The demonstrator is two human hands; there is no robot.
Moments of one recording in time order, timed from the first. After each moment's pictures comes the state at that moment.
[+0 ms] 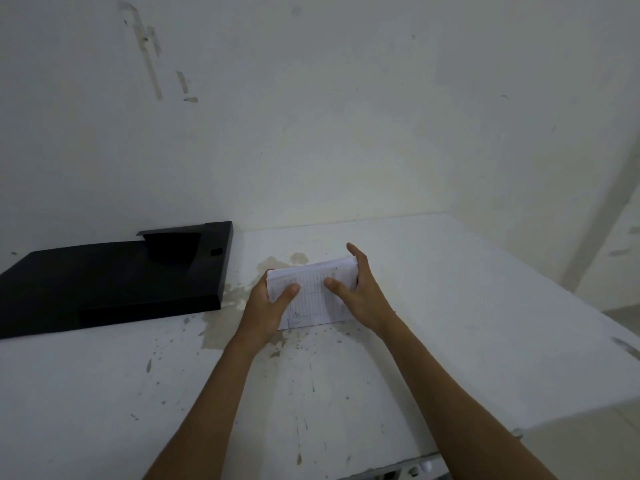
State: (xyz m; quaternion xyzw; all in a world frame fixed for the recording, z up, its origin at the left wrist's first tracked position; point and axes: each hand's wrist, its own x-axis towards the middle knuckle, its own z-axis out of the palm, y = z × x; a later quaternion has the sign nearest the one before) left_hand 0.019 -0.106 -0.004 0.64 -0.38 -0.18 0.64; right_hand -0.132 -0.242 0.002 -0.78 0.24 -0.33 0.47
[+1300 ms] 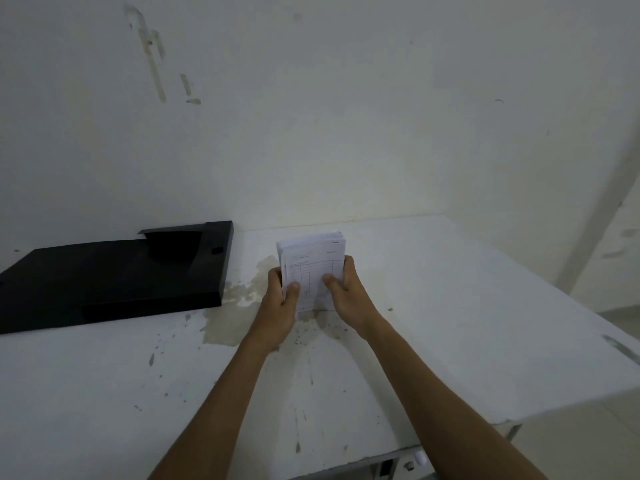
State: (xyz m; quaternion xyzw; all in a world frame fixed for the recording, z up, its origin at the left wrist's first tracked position) left_hand -0.005 -0.106 -0.001 0.65 -0.42 -0.17 0.61; right_hand -0.119 -0.214 0.011 -0.75 0.23 -0.34 0.51
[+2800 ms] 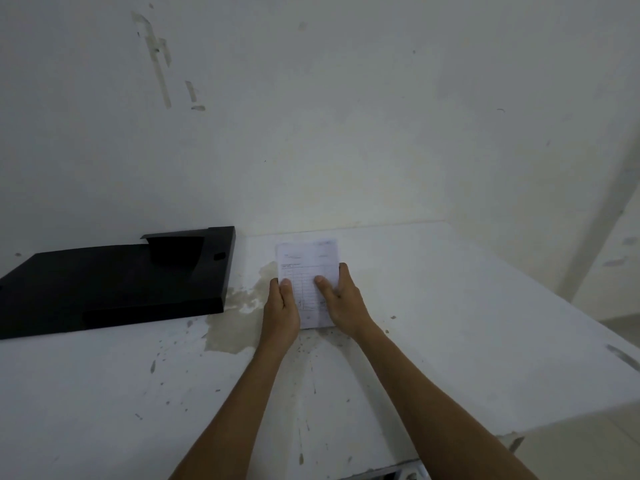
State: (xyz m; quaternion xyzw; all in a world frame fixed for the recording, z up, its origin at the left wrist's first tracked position) left_hand -0.013 -0.119 -0.004 0.72 -0.31 -0.13 0.61; right_hand -0.100 -0.217 0.002 -0.77 0.27 -0.34 0.47
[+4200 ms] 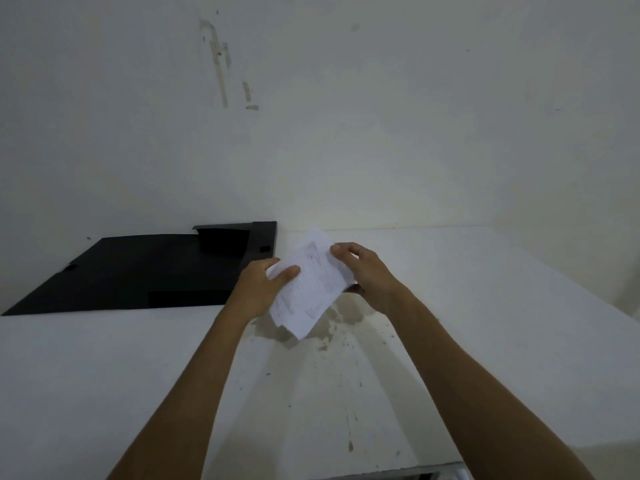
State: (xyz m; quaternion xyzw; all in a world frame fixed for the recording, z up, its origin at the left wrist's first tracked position) left_hand 0.076 -0.032 0.056 0.76 -0.39 -0.13 0.51; right_hand -0.069 -0.196 0.064 -0.68 0.20 -0.24 0.67
